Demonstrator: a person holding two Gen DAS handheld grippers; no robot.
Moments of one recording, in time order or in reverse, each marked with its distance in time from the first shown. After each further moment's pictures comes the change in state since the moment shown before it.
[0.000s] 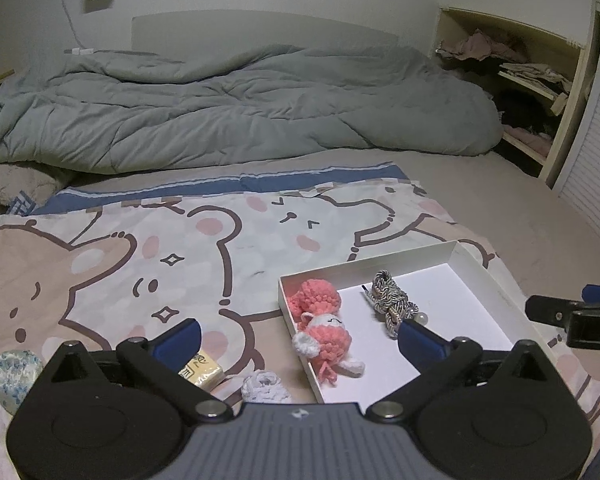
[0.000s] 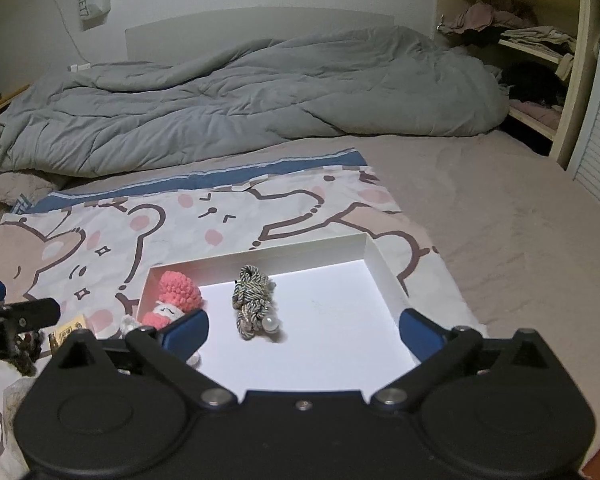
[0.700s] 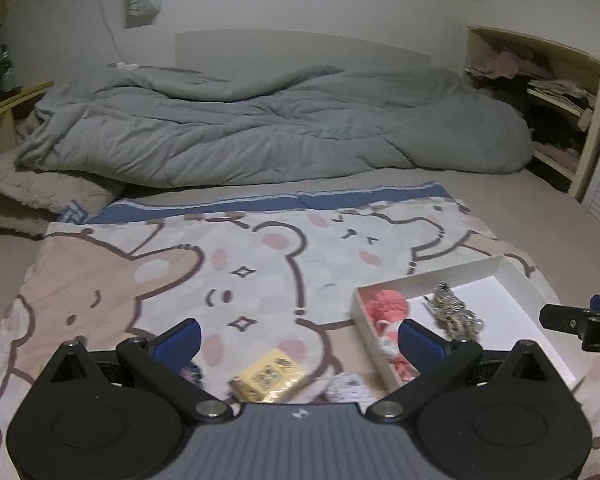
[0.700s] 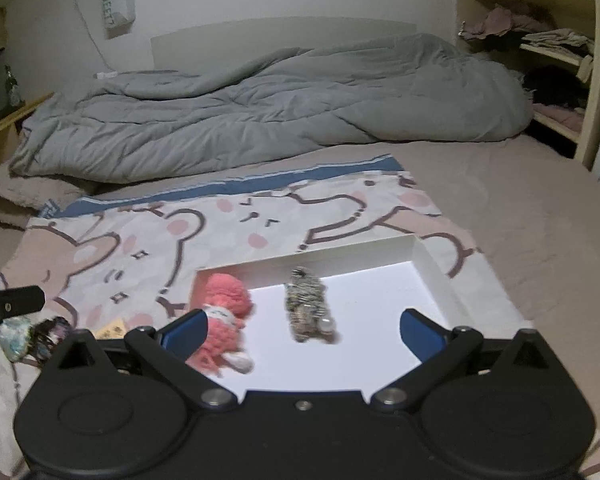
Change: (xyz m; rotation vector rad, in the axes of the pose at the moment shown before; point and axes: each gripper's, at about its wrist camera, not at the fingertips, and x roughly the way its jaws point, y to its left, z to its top) left arm -0.031 0.066 -0.008 -0.009 -0.065 0.097; right arm 0.001 0.043 -0.012 0.012 -0.037 0.086
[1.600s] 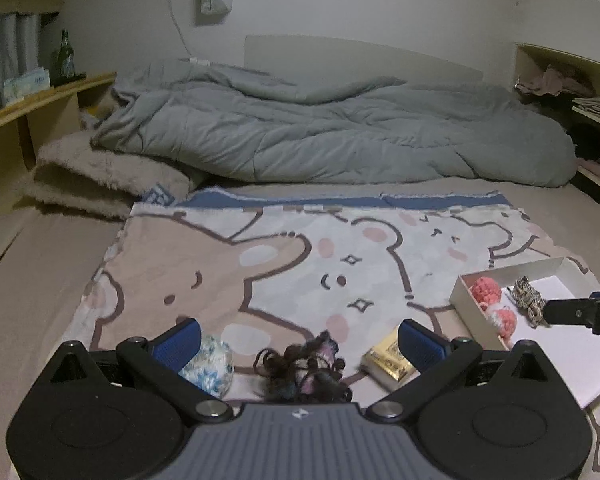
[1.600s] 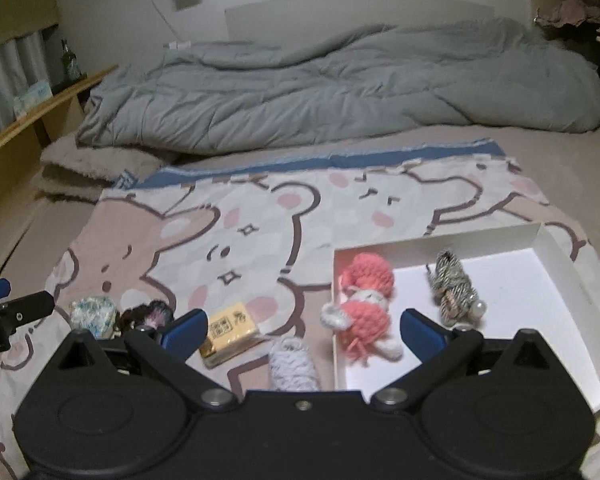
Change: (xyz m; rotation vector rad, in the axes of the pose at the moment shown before) left arm -0.031 0.115 -0.037 -0.043 -0.020 0.099; right arm 0.020 0.117 -0.006 -0.051 0.087 0.166
